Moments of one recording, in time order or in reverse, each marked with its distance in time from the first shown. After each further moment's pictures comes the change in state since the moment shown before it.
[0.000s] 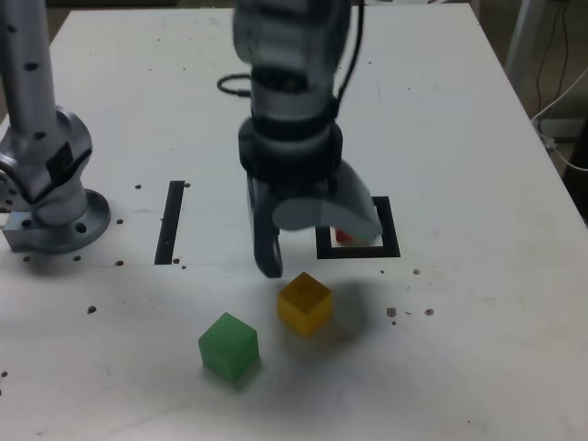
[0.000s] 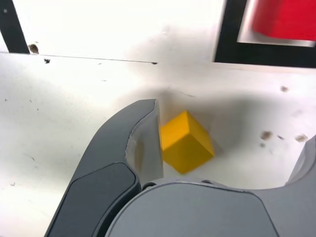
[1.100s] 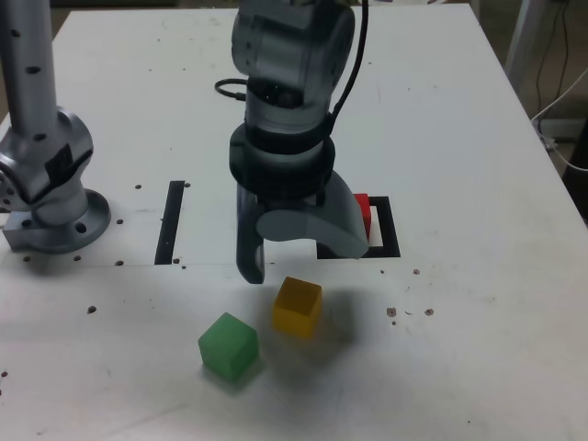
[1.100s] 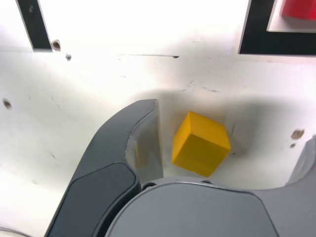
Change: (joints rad) arm -0.050 0.009 -0.024 0.068 0.006 0.067
